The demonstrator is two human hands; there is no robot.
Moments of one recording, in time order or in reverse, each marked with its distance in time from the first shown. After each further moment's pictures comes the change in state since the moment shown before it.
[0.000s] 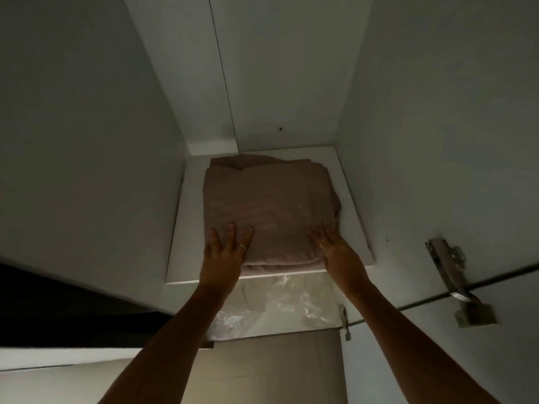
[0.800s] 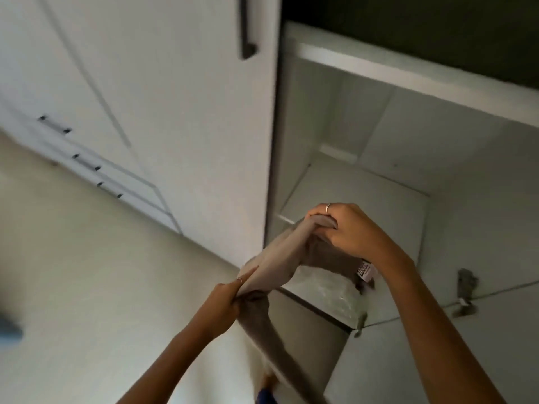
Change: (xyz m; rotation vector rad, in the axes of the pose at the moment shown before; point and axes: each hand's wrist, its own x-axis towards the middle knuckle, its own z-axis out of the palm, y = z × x) left_hand -0.418 0.009 -0.097 -1.000 0.158 -0.459; right_hand -0.154 -0.304 -0.235 0.140 -0.488 -0.577
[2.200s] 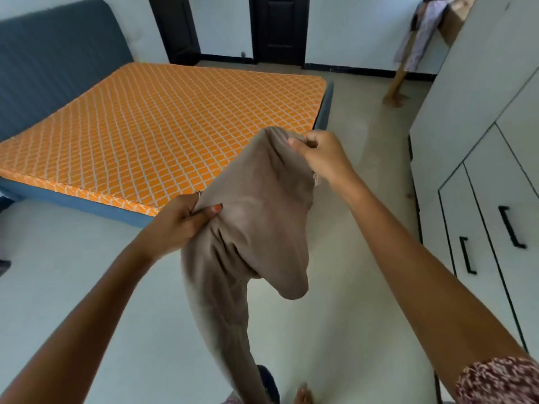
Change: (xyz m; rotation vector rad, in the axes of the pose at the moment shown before) left_hand -0.430 -0.328 -0.473 -0.132 1.379 -0.626; right_hand 0.265 -0.806 0.473 0.401 -0.610 -0.975
